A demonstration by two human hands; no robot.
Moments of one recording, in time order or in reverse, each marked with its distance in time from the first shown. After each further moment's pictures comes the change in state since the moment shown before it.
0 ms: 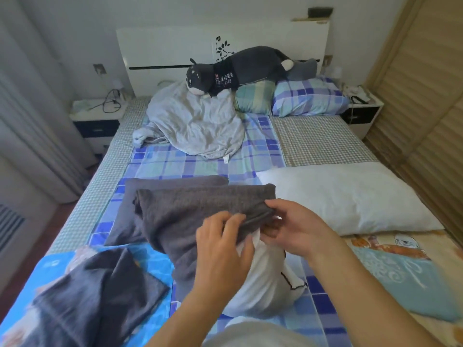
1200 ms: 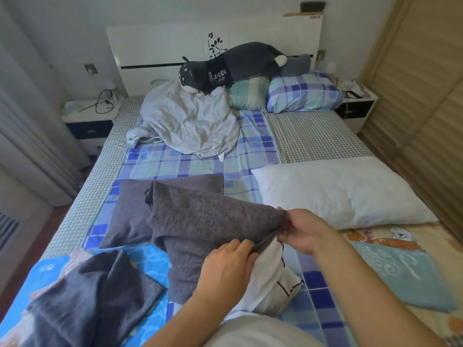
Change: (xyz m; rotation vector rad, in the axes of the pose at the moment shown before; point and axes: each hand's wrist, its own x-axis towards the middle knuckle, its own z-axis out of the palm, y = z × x) left_hand -0.025 -0.019 0.038 0.183 -0.376 0.146; right_hand 0.036 -0.005 -0.057 -0.129 0.115 -0.039
